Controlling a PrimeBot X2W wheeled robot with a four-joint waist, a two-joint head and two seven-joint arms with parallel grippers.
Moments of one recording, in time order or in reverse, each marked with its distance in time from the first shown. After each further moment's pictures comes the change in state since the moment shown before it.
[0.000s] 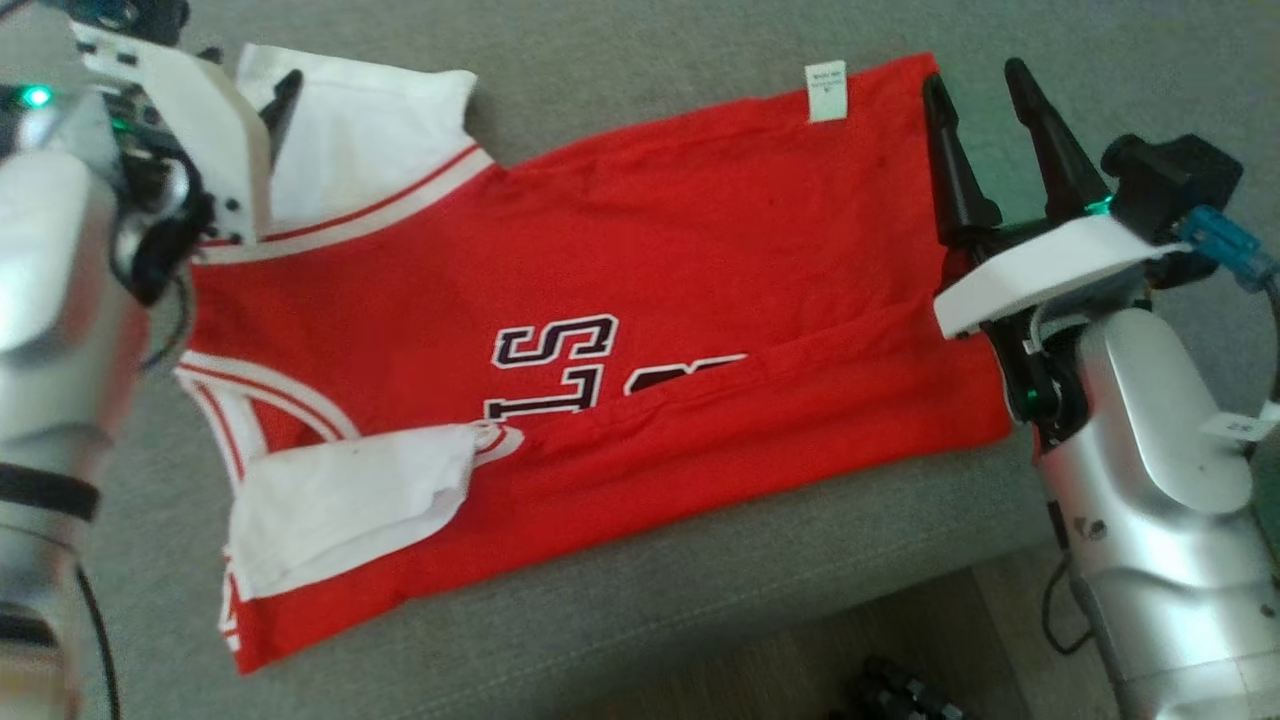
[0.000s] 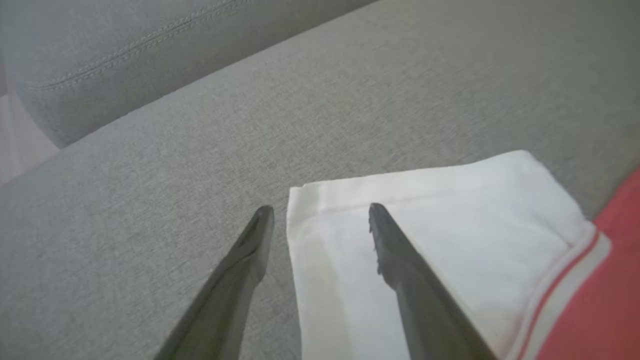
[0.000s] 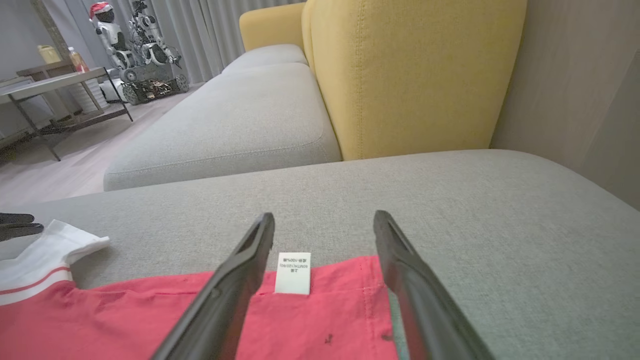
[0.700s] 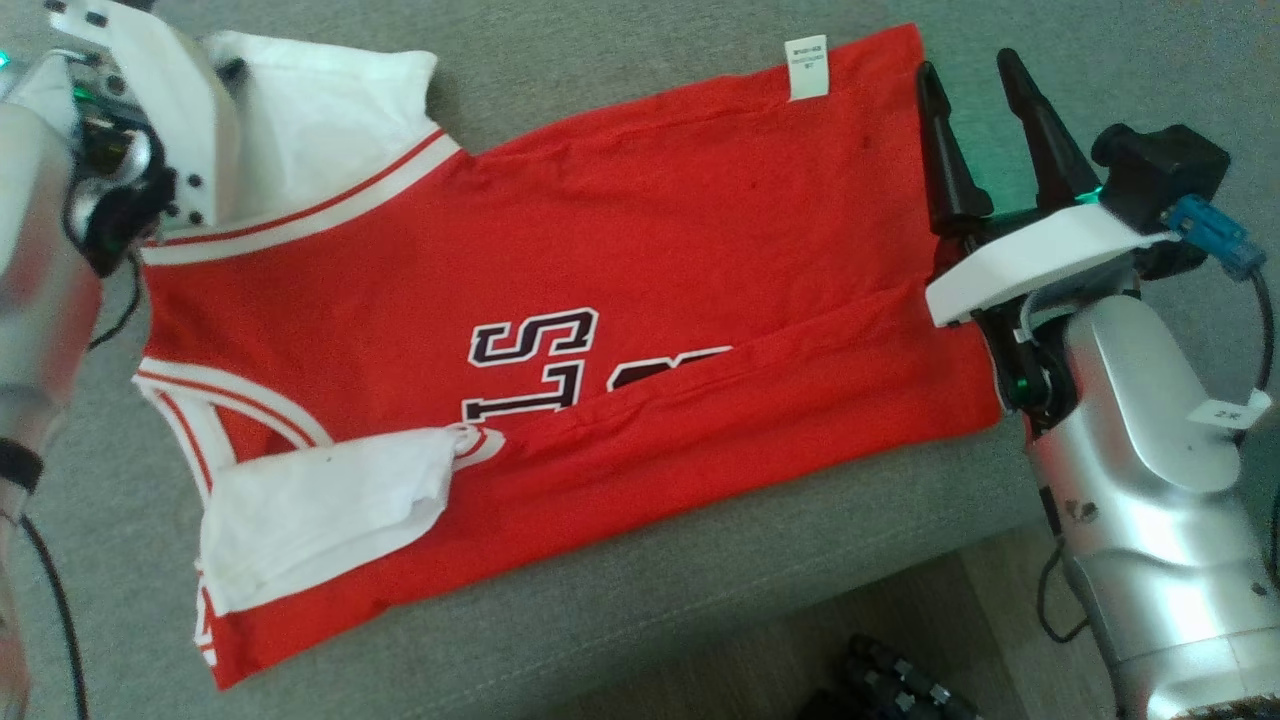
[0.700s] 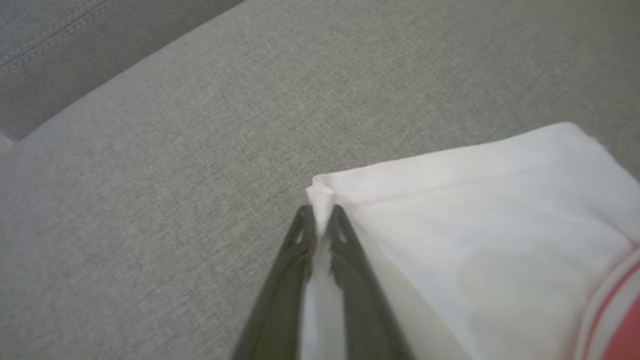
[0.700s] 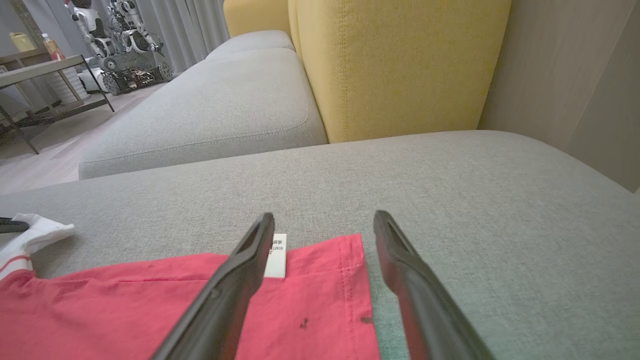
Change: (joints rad) left arm -0.138 0.094 -0.280 0.071 -0.188 0.000 0.052; right arm -0.049 0.007 0.019 0.081 0.009 0.000 -0.047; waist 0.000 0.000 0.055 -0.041
